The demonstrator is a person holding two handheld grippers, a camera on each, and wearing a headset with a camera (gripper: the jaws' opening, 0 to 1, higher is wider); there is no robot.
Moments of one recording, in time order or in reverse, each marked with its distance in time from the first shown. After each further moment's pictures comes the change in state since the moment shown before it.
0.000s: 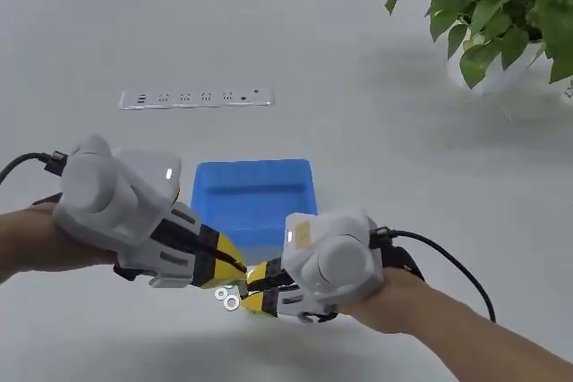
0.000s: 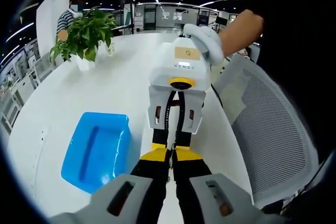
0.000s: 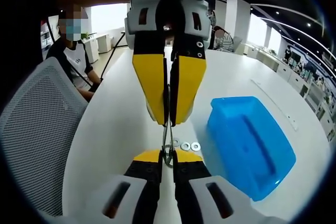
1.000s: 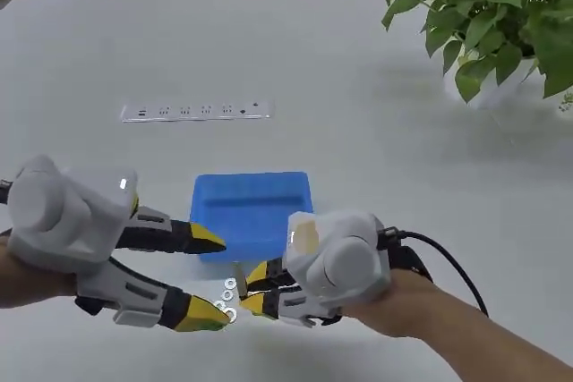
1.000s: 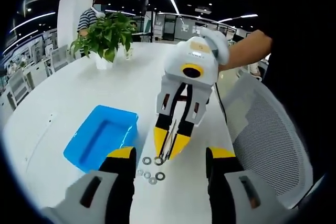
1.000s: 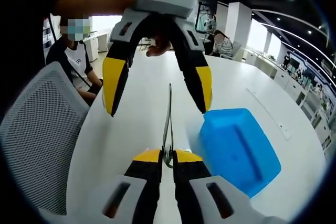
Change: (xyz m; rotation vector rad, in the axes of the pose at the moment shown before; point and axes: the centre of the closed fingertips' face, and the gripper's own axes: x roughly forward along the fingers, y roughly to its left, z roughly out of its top) left arm -0.026 -0.001 -0.002 -0.145 -0.118 0.111; right arm -0.022 -0.006 0.022 -0.037 -0.015 -0.030
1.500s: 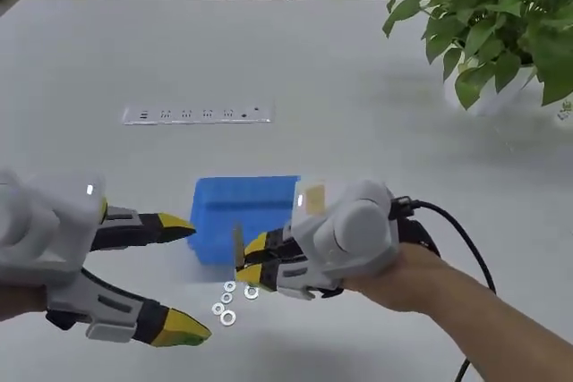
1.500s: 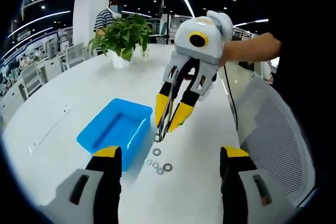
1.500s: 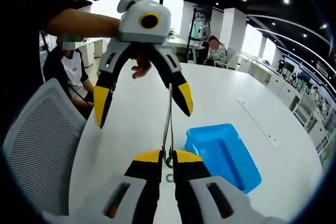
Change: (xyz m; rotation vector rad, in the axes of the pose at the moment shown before) left arm -0.018 0.010 -0.012 -0.053 -0.016 0.112; right arm -0.023 -0.026 0.034 -0.002 -0.049 -0.045
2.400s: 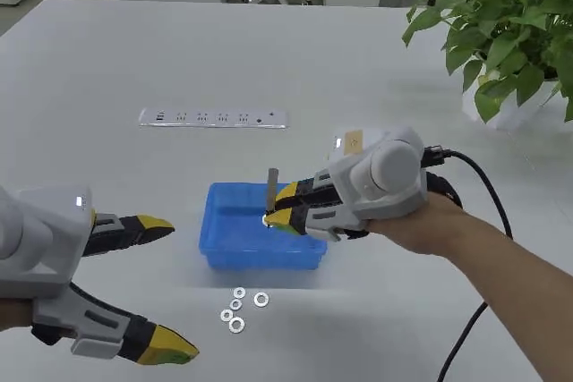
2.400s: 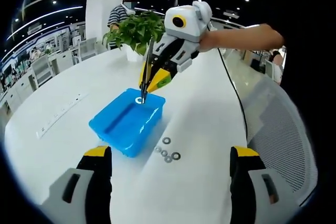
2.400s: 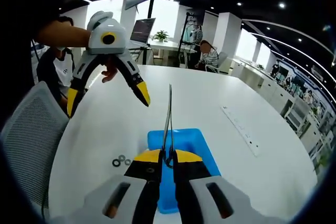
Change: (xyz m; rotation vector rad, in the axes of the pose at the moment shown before) left arm -0.014 0.013 -0.017 -0.053 0.015 0.093; right arm -0.006 -0.071 0.000 -0.021 -0.020 -0.052
